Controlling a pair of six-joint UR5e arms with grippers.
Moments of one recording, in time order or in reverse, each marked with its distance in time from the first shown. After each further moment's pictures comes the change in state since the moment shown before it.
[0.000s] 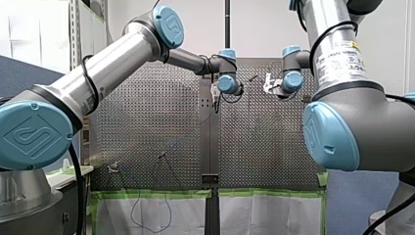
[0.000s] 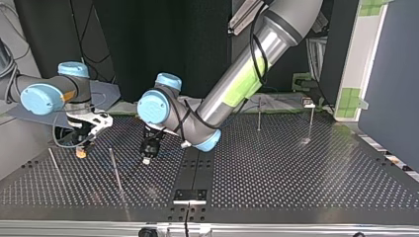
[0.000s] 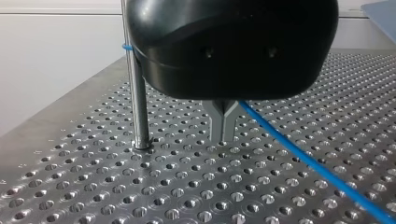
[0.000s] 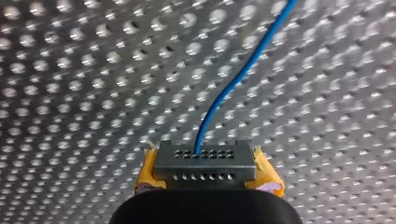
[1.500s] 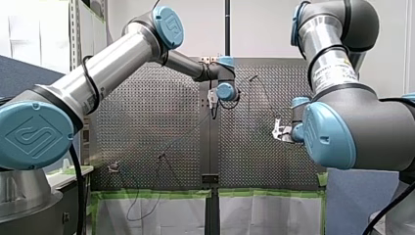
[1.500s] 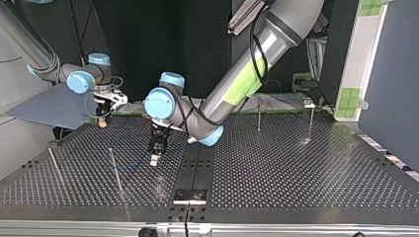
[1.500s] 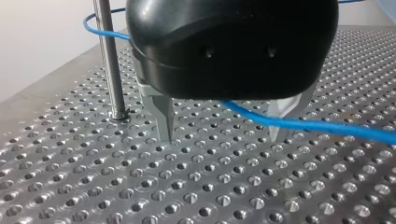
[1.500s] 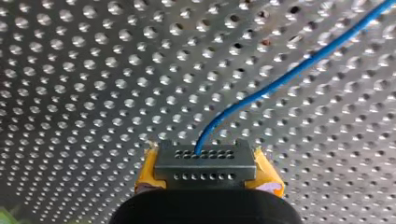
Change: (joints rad) left arm 0.010 0.001 -0.084 0.094 -0.054 -0.004; right arm -0.070 0.270 0.183 -0.370 -0.036 0.001
